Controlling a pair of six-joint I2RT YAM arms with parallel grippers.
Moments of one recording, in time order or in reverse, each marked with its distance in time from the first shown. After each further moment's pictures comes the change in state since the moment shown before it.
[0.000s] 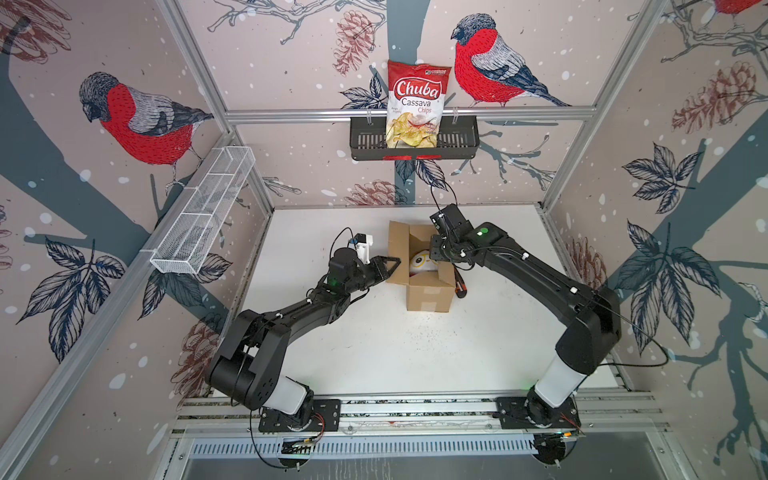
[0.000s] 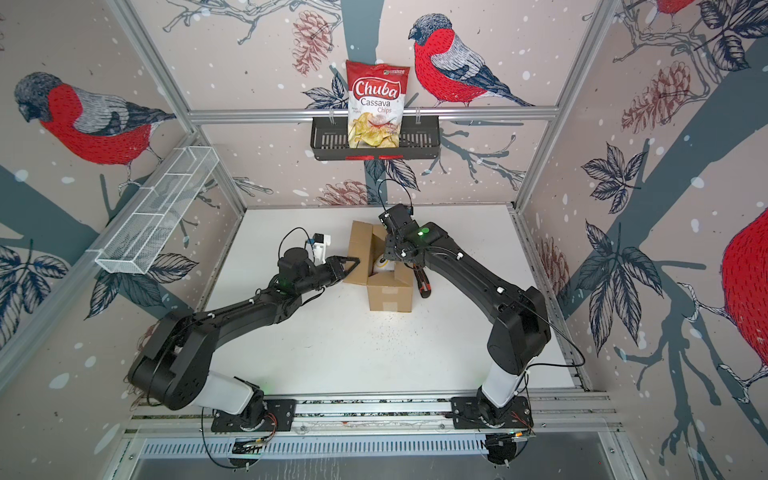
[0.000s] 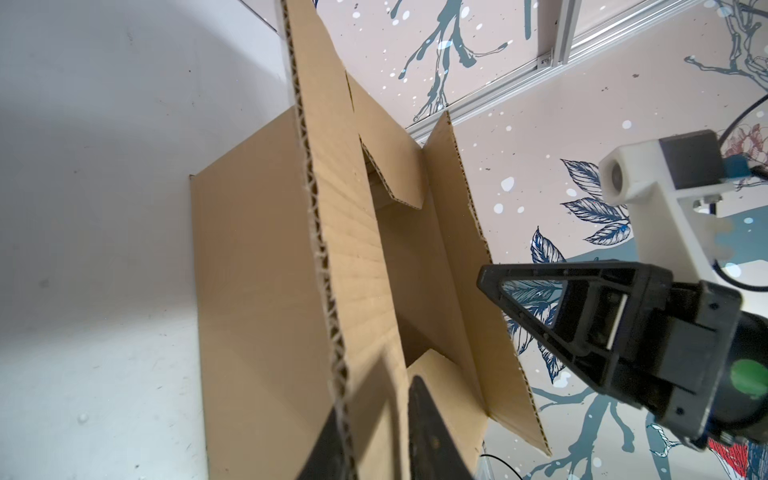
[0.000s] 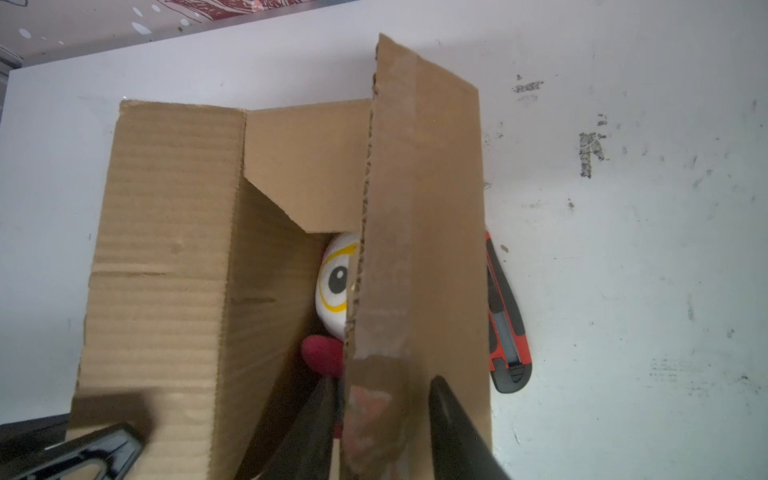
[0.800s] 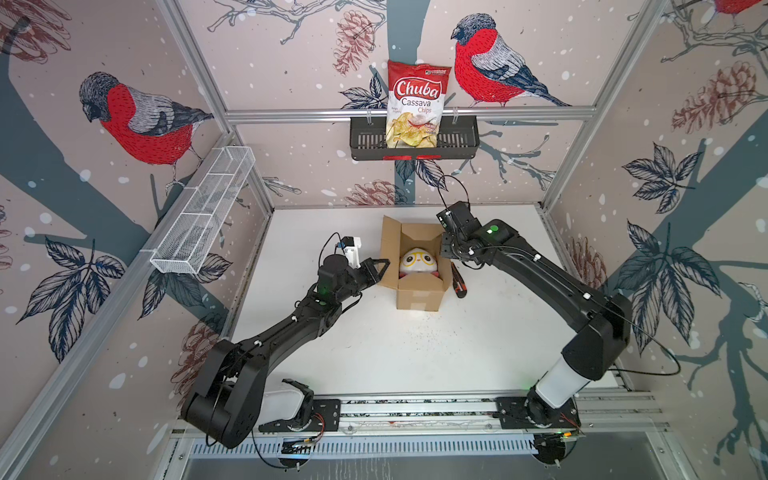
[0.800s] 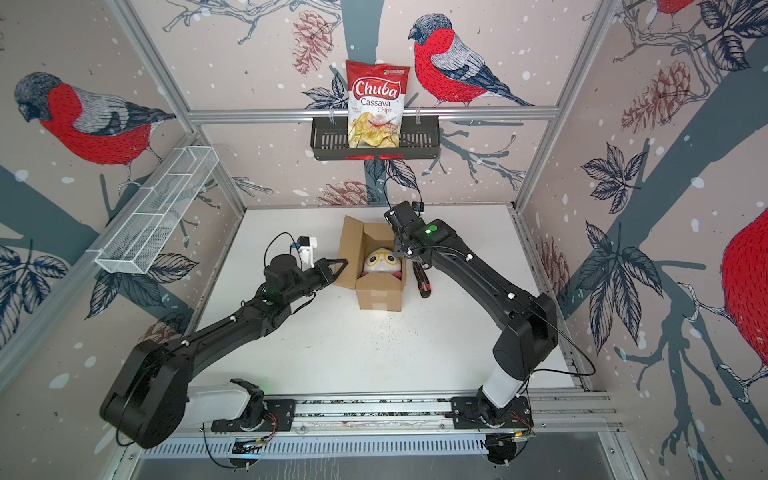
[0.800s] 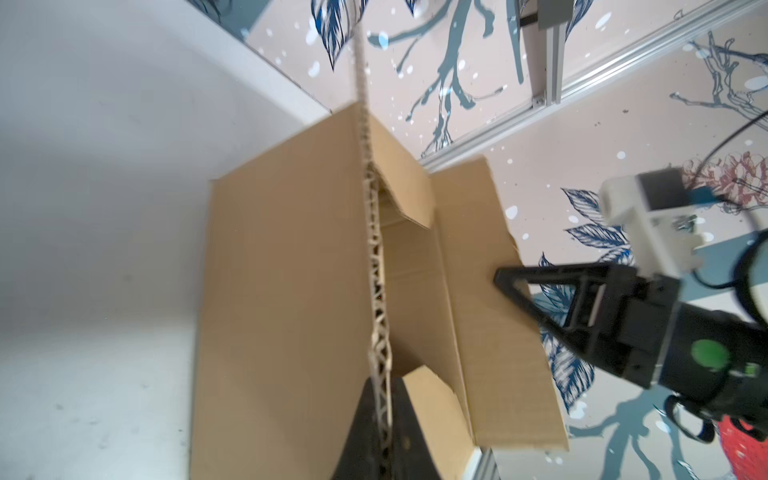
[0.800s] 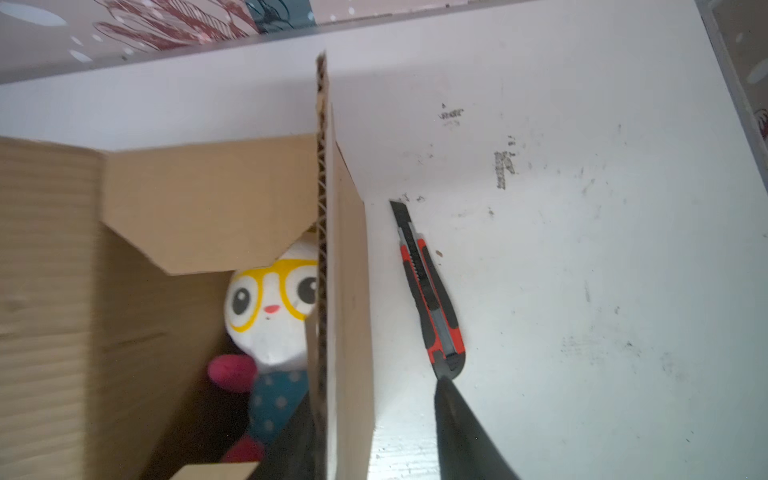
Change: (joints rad) left arm 0.000 -0.212 -0.090 -0.089 -0.142 0.026; right arm -0.019 -0.045 0.004 -0.111 0.114 0.003
